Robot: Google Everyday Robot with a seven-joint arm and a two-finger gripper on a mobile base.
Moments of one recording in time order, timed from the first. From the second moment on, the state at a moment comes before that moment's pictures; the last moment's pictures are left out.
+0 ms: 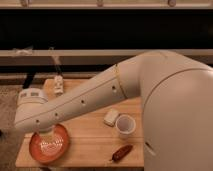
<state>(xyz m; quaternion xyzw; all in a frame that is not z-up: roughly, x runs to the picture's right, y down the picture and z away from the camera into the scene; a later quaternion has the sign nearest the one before) -0.252 0.169 0.649 -0.21 -0.08 -0.02 0.97</state>
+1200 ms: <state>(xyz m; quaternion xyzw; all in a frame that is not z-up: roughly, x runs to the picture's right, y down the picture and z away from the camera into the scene) -0.290 0.228 0.676 -0.26 -0.08 -0.10 0.96</state>
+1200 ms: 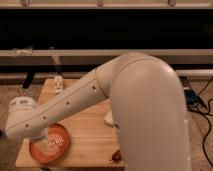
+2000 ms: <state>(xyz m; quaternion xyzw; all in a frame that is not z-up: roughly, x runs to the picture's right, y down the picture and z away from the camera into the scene) -0.304 0.264 0.721 -0.33 -0.08 -0.09 0.94</state>
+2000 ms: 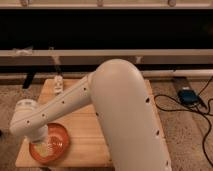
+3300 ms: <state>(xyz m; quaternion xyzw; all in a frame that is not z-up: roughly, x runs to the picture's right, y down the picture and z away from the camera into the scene) -0.215 0.233 0.776 -0.35 -0.02 0.00 0.94</state>
